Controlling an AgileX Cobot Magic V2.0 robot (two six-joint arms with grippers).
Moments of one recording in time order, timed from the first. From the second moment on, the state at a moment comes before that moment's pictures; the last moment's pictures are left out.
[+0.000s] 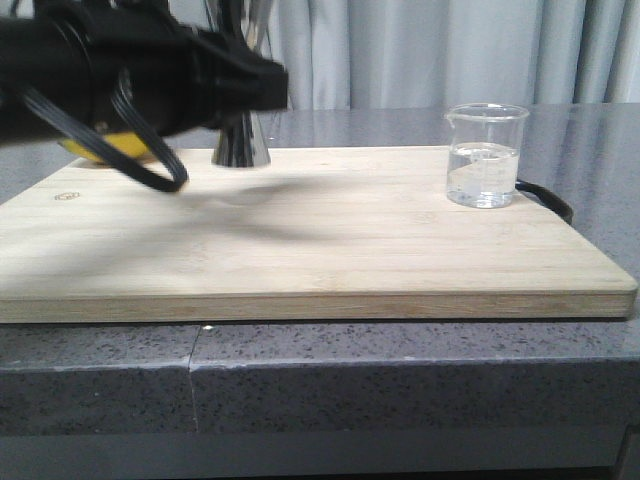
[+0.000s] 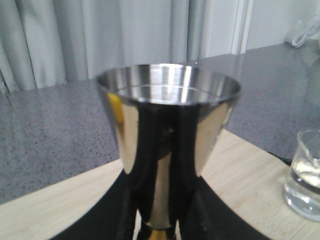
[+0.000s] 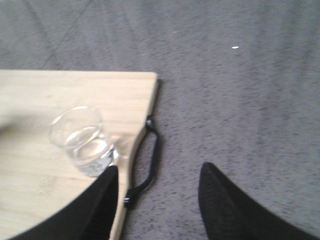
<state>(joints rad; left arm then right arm) -0.70 1.60 -0.66 -0.02 -0.82 -0.05 0.27 0.77 -0.55 0.00 0.27 0.12</state>
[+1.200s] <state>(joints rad) -0.70 1.39 -0.66 -0.01 -0.67 -0.09 0.41 1.07 -0.40 -0.07 -0.24 0.12</state>
